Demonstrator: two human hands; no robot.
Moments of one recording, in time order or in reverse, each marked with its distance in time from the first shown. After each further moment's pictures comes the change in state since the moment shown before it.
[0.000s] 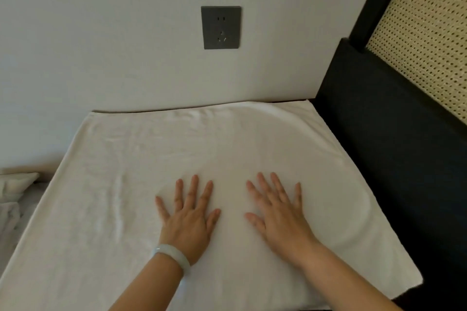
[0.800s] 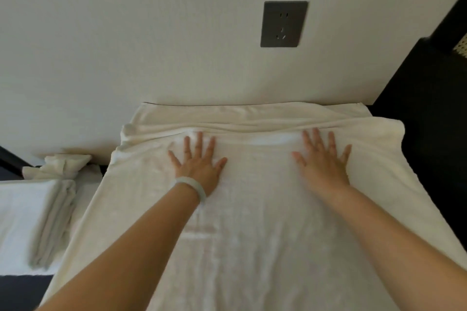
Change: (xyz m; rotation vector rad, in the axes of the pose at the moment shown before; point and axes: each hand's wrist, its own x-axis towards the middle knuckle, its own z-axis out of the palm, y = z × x) left_hand 0.093 -0.074 -0.051 -0.026 0.015 -0.205; right_hand 0.126 0.006 -0.045 0.054 0.041 0.247
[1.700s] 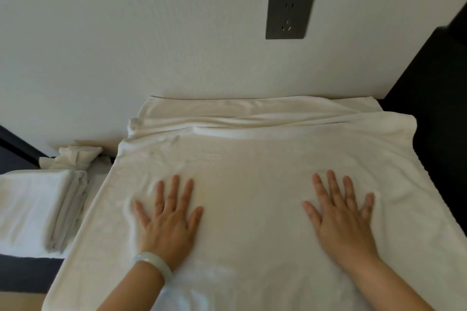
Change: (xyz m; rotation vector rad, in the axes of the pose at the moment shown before) left_hand -0.119 -0.054 0.047 0.039 0.051 -0.106; right_hand -0.103 0.032 0.044 -0.133 -0.032 -0.024
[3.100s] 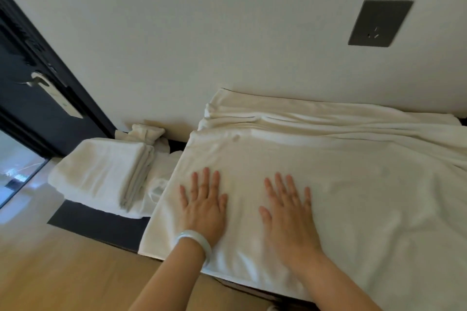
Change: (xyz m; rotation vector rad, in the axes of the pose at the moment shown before) left_hand -0.029 -0.066 0.002 -0.163 0.090 -0.112; right_hand -0.065 -0.197 -0.015 0.184 0.102 -0.448
